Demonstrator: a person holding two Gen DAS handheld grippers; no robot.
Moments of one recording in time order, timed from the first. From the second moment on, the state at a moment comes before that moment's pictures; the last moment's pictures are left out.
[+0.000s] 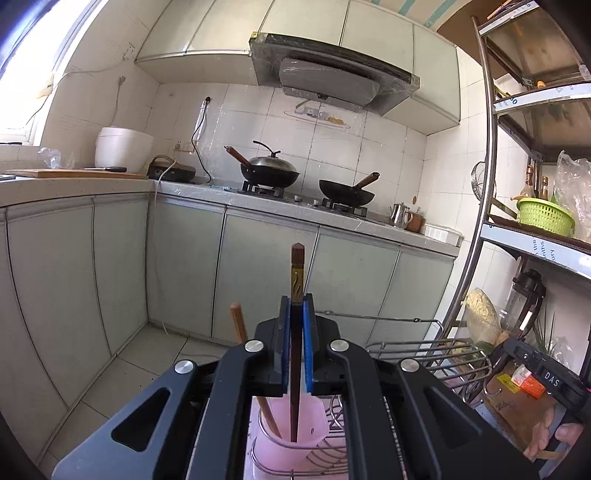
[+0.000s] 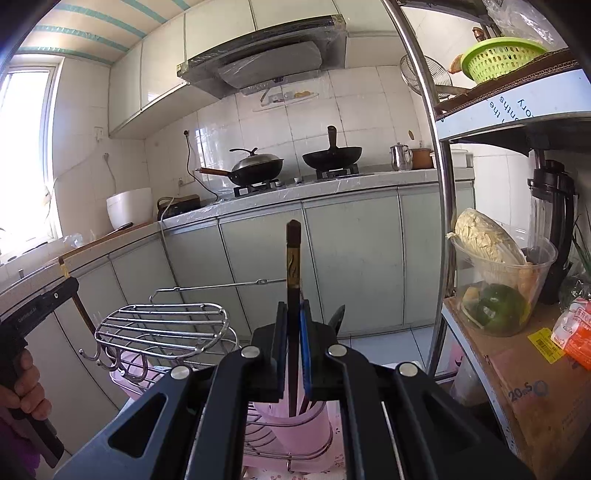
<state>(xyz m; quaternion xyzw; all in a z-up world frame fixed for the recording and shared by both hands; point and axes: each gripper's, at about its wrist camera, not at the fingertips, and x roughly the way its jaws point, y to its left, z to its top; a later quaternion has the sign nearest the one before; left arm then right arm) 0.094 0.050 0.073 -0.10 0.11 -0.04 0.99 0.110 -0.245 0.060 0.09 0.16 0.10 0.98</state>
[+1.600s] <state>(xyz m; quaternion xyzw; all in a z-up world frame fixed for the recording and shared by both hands) 0.082 0.068 0.037 -0.12 0.20 -0.01 0.97 0.077 -0.267 0.030 0.14 0.21 0.10 0.96</state>
